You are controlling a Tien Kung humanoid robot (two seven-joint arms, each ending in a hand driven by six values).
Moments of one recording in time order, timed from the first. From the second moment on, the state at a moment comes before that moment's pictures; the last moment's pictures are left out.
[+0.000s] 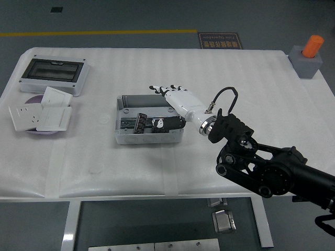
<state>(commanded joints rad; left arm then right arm) 0.02 0.18 -0.95 -0.18 1.06 -0.17 0.43 0.72 -0.24 0.46 1.23 -1.77 -0.29 -0.20</state>
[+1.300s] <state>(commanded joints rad) 0.02 0.20 -0.95 -0.18 1.07 -0.17 0.43 0.26 -0.51 1.37 1.43 -1.46 -0.38 0.01</state>
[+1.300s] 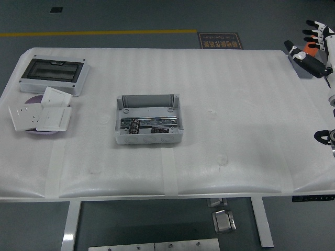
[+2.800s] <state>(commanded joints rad) 0.01 0.21 -0.96 -0.18 1.07 -0.17 0.44 0.26 -0.50 1.39 1.42 -1.50 -0.38 -0.01</state>
